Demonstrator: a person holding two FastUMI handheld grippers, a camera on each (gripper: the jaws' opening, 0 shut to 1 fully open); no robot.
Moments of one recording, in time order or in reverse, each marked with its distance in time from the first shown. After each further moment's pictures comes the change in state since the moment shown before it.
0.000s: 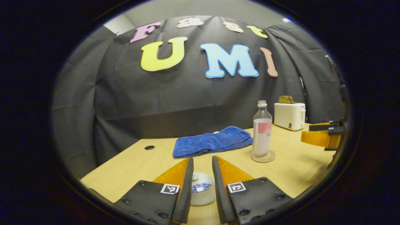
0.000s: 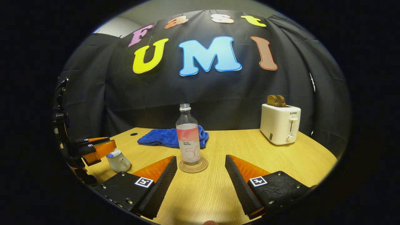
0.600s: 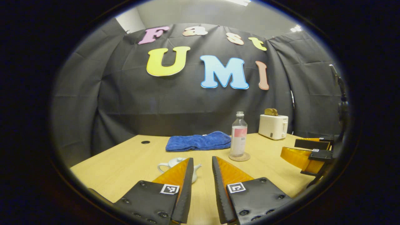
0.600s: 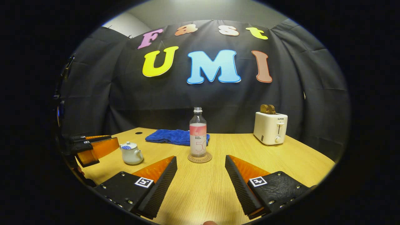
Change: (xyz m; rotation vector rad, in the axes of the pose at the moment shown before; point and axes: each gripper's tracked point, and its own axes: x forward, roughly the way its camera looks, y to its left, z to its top) left arm -0.092 -0.033 -0.005 -0.106 -0.049 -0.043; right arm -0.077 0.037 -0.017 -0.040 -0.074 -0.046
